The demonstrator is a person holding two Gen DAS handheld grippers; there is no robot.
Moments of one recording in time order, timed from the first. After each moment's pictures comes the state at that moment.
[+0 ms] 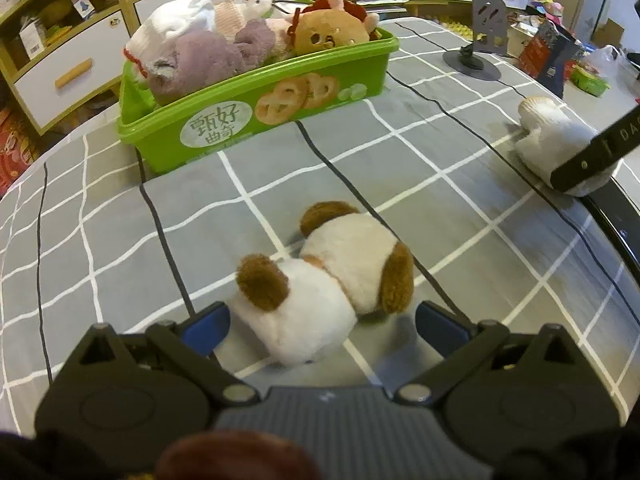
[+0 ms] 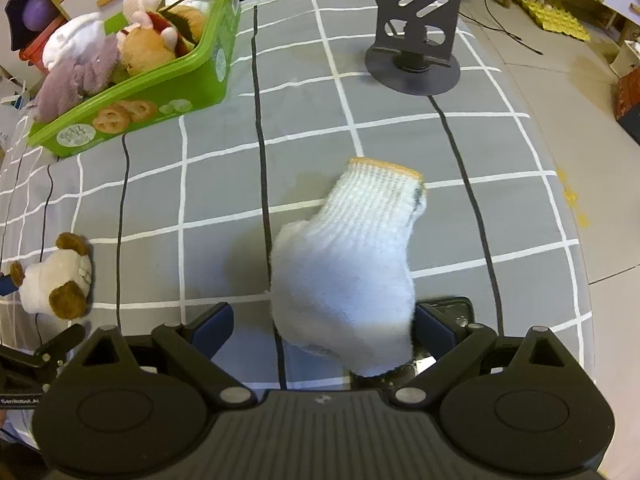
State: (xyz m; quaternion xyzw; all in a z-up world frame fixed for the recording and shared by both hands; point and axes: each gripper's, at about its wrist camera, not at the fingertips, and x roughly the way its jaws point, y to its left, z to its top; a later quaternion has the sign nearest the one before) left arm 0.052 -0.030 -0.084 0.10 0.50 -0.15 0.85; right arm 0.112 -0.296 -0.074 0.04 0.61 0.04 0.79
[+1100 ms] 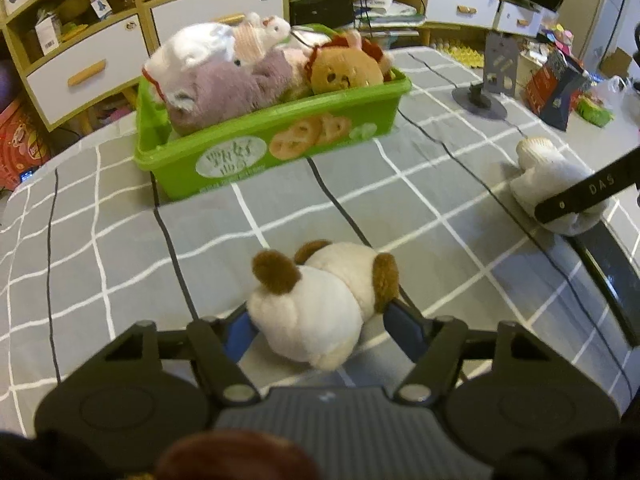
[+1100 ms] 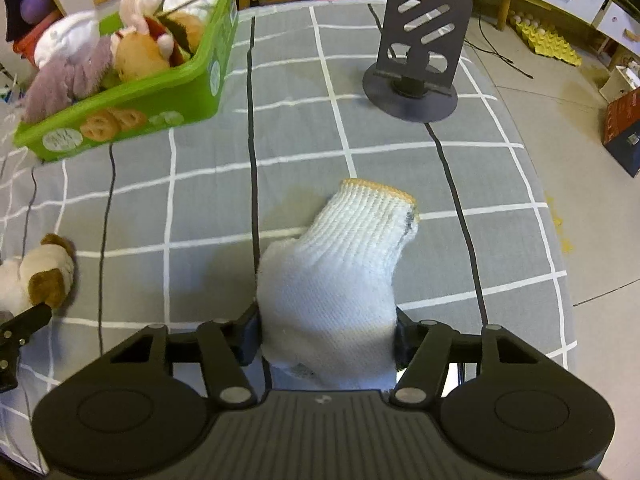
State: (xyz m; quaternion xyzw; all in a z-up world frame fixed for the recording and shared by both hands) left arm 0.063 -0.027 -0.057 0.07 0.48 -0.14 0.86; right arm 0.120 -0.287 -0.069 0.01 0.59 0.02 0.81
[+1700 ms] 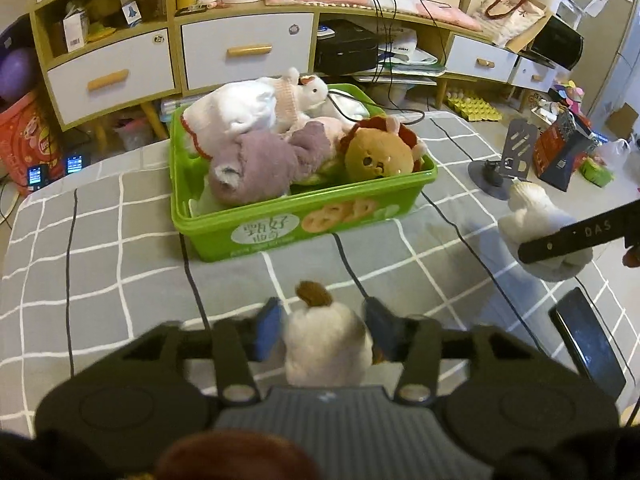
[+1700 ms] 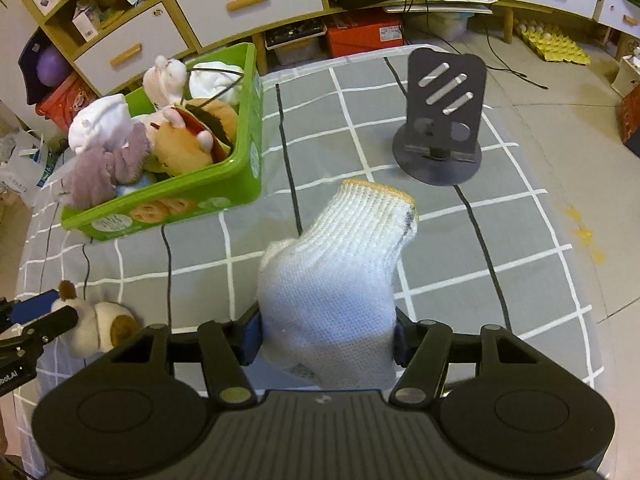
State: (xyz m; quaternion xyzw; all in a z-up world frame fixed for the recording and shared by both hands) left arm 0.091 -0.005 -0.019 0.01 0.46 -0.13 0.88; right arm 0.144 -0.279 -0.035 0.08 0.55 0.05 0.83
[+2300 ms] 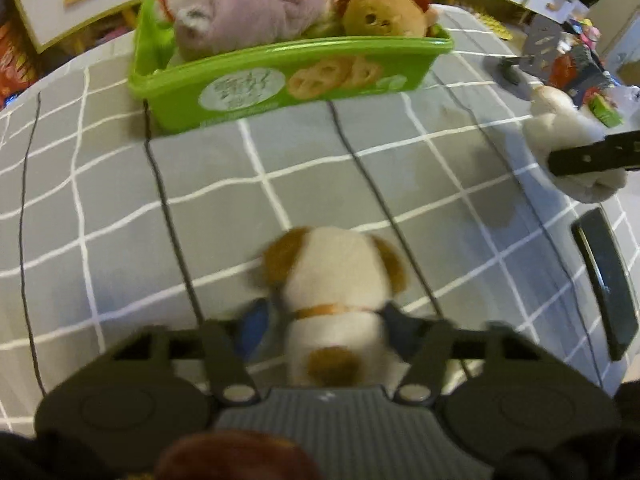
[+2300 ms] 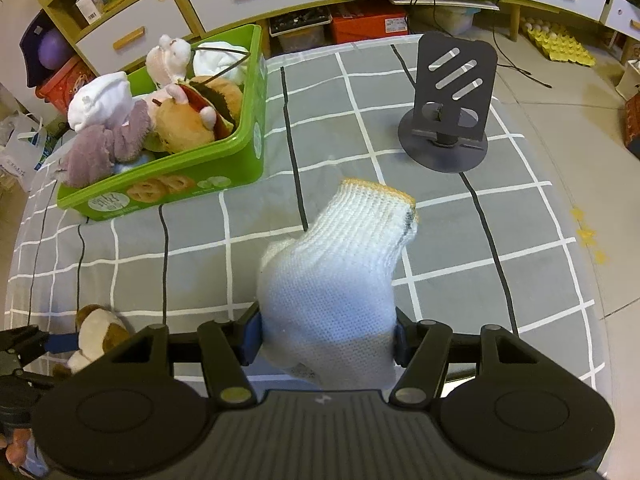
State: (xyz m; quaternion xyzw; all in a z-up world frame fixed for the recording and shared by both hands) left arm 0.090 -0.015 -0.078 0.01 0.58 -0.14 0.80; right arm 0.138 -0.276 -0.042 0.07 0.56 0.05 0.82
